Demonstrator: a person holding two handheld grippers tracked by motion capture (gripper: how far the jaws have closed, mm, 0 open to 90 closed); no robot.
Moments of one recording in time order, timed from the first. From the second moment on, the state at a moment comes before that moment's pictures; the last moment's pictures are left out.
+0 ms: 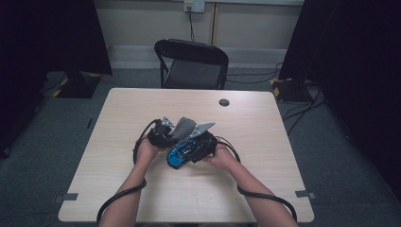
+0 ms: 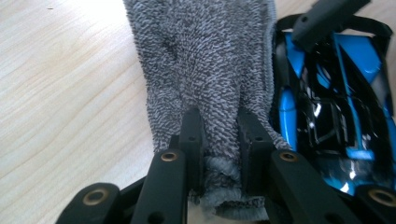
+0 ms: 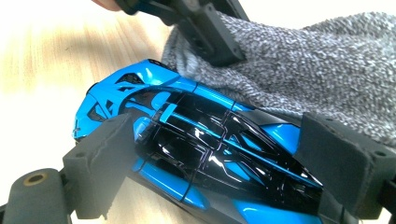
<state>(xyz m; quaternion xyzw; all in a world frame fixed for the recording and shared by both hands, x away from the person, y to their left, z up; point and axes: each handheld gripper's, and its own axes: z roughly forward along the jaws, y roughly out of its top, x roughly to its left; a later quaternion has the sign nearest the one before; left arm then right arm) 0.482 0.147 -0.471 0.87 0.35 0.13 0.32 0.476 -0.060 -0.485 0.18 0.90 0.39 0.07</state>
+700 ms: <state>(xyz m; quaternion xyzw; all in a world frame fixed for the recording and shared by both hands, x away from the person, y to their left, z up) 0.451 0.182 -0.466 0.87 0.35 0.12 0.31 0.476 -0.059 -0.484 0.18 0.90 0.39 0.07</state>
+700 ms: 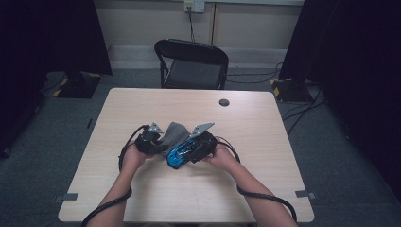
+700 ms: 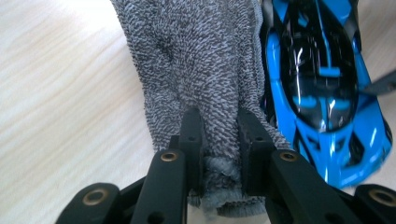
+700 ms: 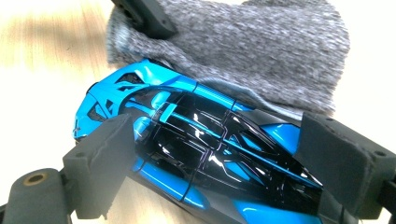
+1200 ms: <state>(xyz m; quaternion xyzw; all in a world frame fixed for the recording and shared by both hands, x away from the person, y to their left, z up) 0.415 0.216 -0.464 0.88 0.36 0.11 0.30 0.475 -0.058 -0.484 0.18 0.90 0.39 0.07</state>
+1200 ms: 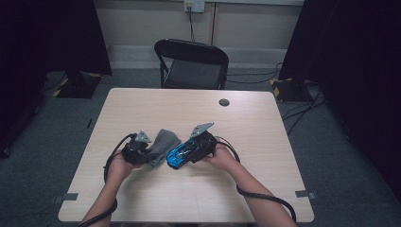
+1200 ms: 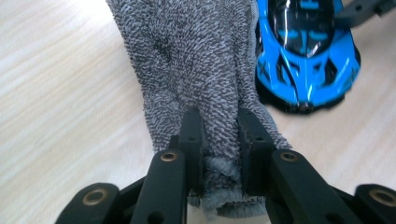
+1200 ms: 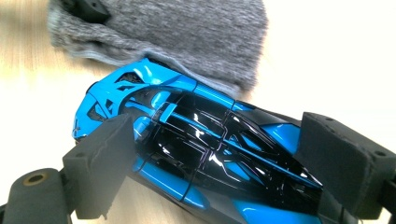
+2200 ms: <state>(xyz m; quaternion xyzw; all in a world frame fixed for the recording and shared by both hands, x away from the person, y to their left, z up) 0.439 0.214 -0.435 0.84 0.38 0.16 0.35 0.475 -0.060 -0.485 0.18 0.90 0.40 0.07</state>
